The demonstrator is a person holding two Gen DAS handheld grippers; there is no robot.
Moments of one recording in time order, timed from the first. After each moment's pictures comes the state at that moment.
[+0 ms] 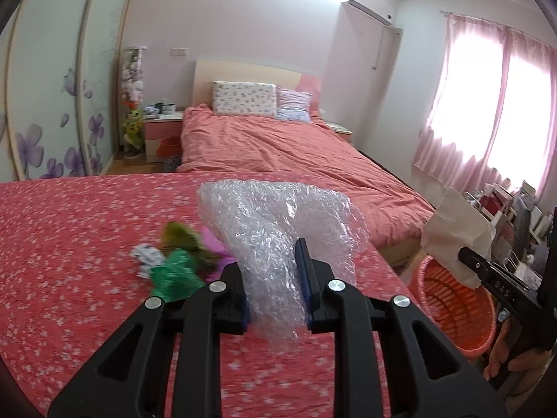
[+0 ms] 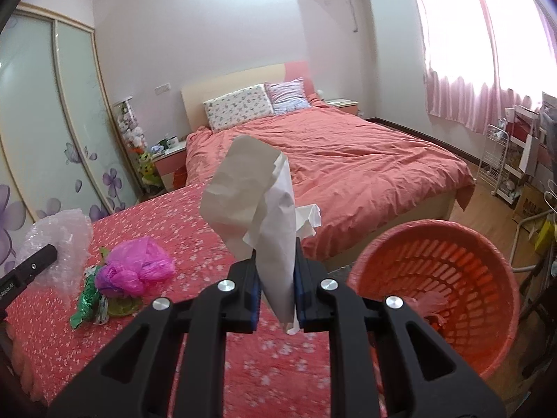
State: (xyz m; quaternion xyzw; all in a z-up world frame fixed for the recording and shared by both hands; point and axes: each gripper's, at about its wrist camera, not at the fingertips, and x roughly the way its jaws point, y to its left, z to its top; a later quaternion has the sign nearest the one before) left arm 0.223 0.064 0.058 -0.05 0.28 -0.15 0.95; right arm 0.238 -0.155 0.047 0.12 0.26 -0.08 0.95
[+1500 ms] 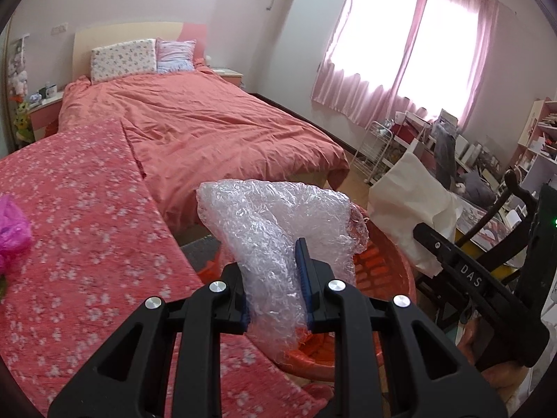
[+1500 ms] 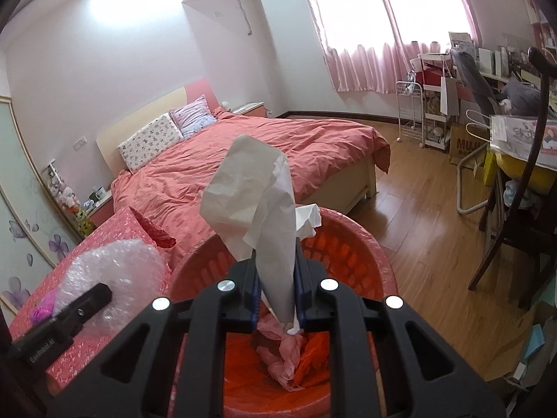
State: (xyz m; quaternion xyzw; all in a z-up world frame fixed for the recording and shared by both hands) left arm 0.208 -0.188 -0.001 -0.01 0.35 -0.35 0.87; right arm 0.155 -0.351 -0.008 0.23 0.24 -0.23 0.91
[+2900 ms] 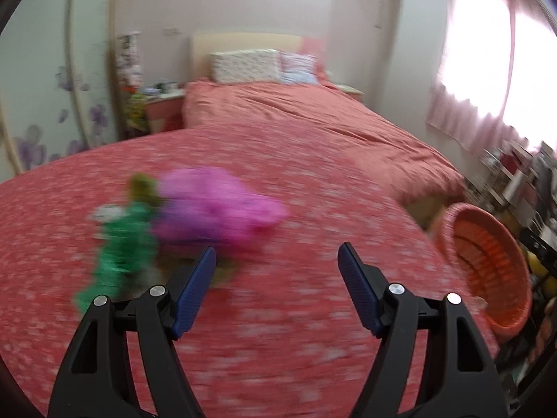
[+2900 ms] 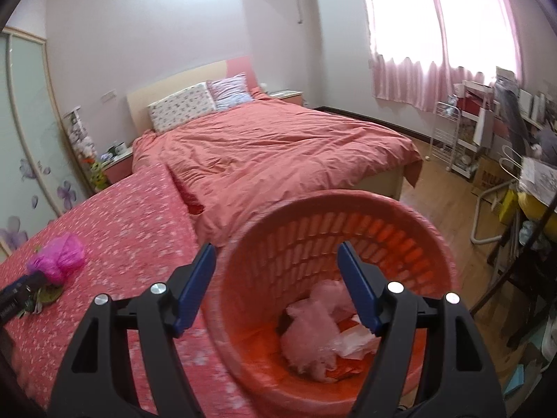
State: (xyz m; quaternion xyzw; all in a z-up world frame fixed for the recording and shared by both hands) left arm 0.235 0.034 0.006 0.00 0.33 -0.09 0.94; right arm 0.204 -0.255 -0.005 0.13 0.28 -0.17 0.93
